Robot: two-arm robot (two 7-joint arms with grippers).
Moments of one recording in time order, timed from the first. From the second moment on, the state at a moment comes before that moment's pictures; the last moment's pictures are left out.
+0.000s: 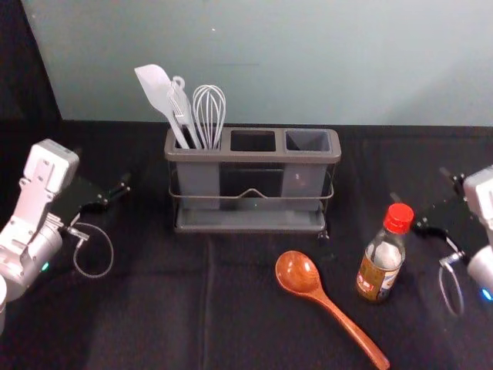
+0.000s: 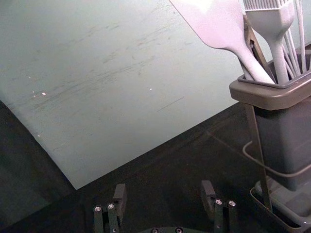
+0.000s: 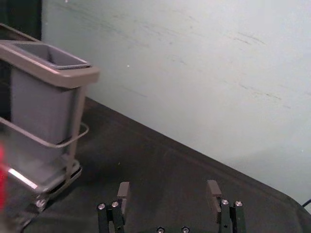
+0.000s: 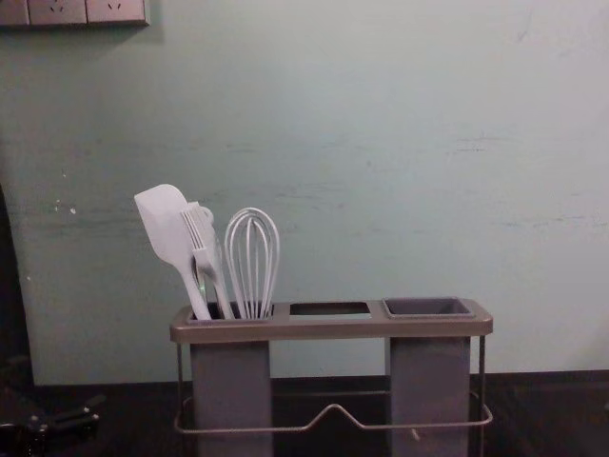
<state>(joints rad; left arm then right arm) -0.20 0.60 0.45 -1.41 -0.25 -0.12 0.03 0.09 0.65 -0.40 -1.52 0.24 -0.12 -0.03</state>
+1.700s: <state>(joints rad) -0.20 0.60 0.45 -1.41 -0.25 -0.12 0.03 -0.18 0.77 -0.20 -1.76 0.59 -0.23 0.41</state>
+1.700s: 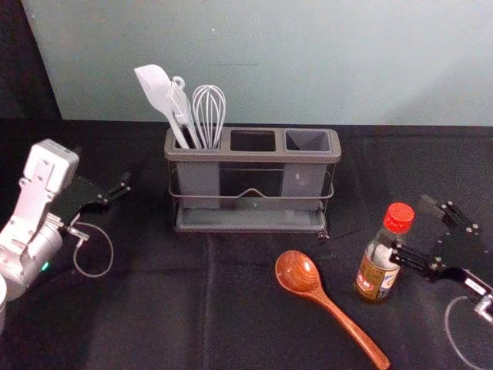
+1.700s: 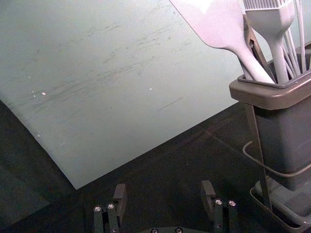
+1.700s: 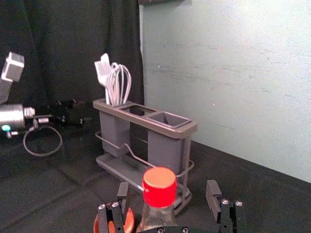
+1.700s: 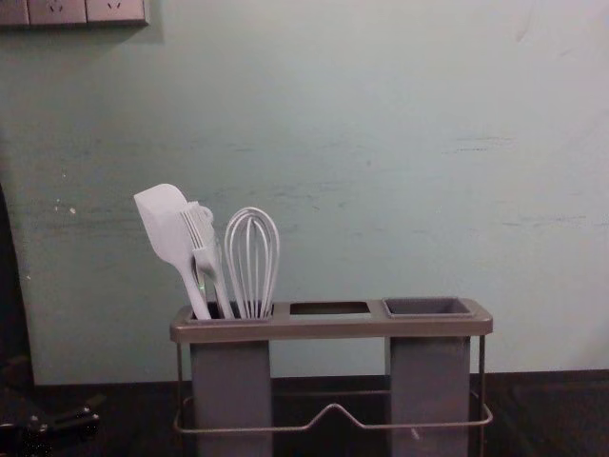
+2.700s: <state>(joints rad) -0.20 0.60 0.45 -1.41 -0.25 -0.12 0.03 -0.11 0.63 -0.21 -1.70 0.53 -0.19 0.46</state>
